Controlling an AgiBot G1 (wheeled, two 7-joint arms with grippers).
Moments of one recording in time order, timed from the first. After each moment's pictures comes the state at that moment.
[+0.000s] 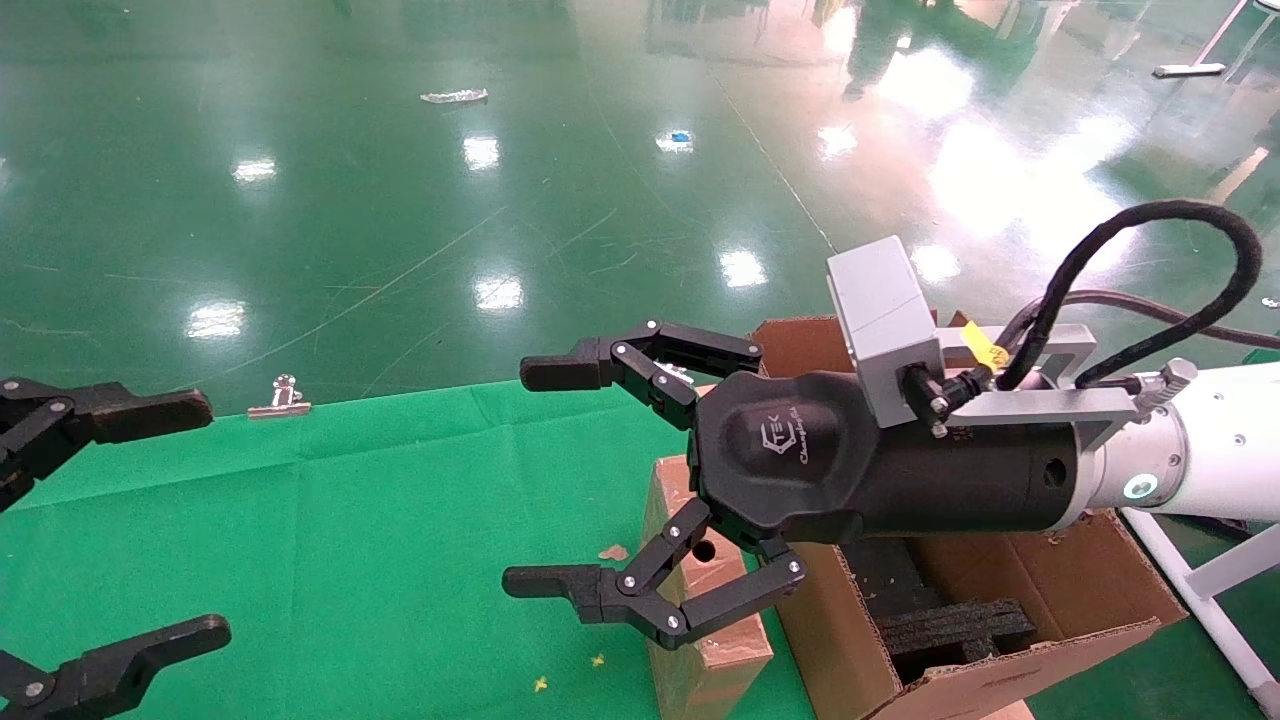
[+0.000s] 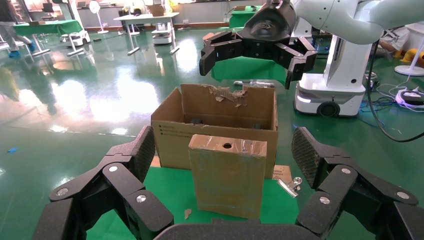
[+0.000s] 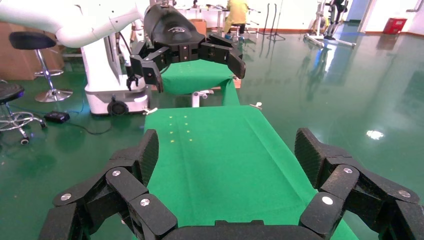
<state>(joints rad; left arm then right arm) -1.07 0.61 0.28 -1.28 0.73 1.50 -0.19 1.07 -0.61 -0.28 1.28 -0.73 -1.50 0.19</state>
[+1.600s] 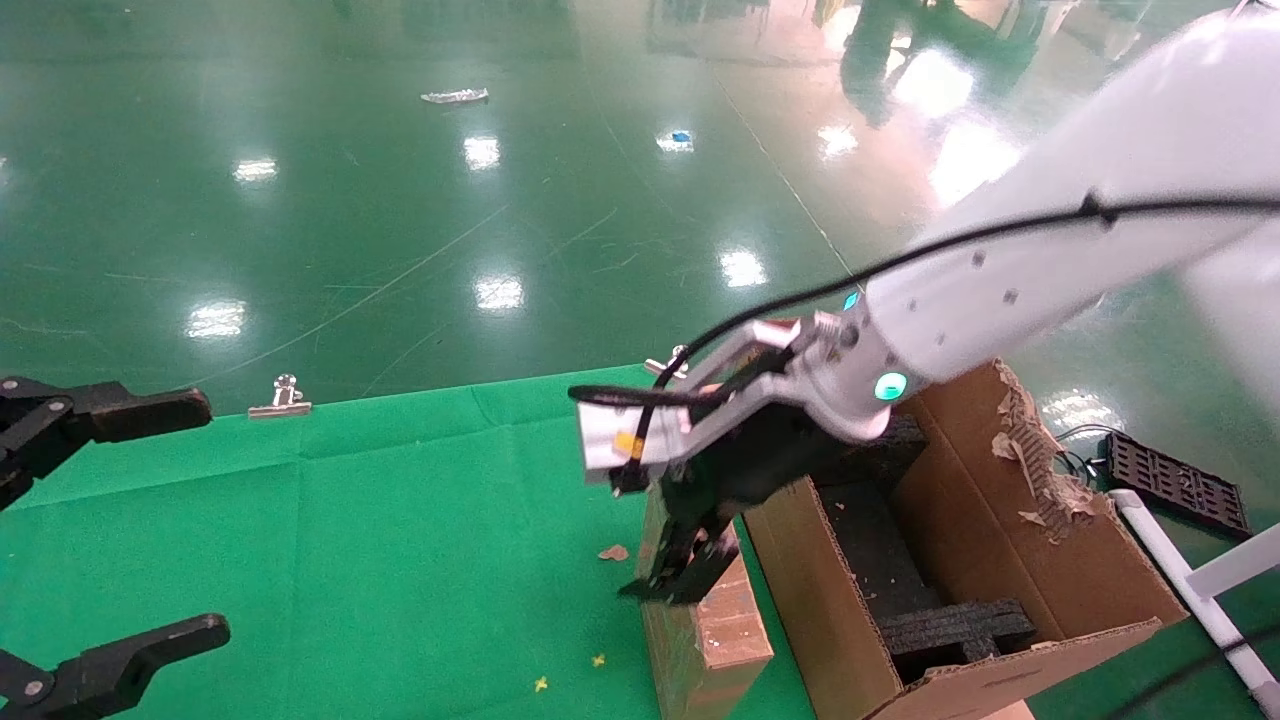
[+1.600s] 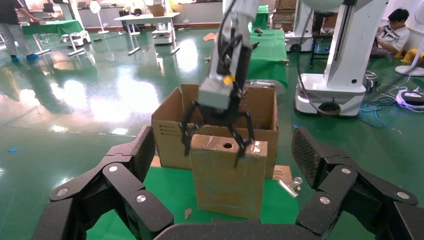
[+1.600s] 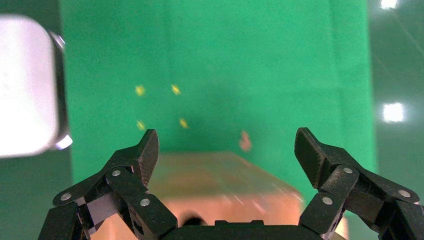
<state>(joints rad) -1.08 0.61 0.28 -1.28 0.73 1.49 -0.19 1.78 -0.83 -0.97 1.36 -1.51 -1.58 0.57</state>
